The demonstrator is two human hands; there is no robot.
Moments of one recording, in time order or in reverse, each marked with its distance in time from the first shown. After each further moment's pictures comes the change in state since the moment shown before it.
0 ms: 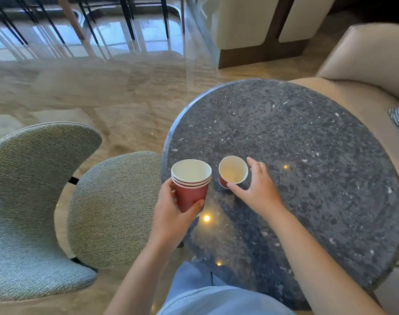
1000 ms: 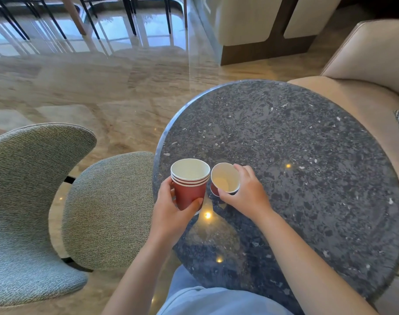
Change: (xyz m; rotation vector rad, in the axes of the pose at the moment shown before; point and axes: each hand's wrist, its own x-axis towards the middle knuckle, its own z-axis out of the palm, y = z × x) left_hand 0.023 0.007 0.031 0.024 0.032 -0.028; right_hand 0.027 0.014 0.005 -0.002 -0.026 -0.057
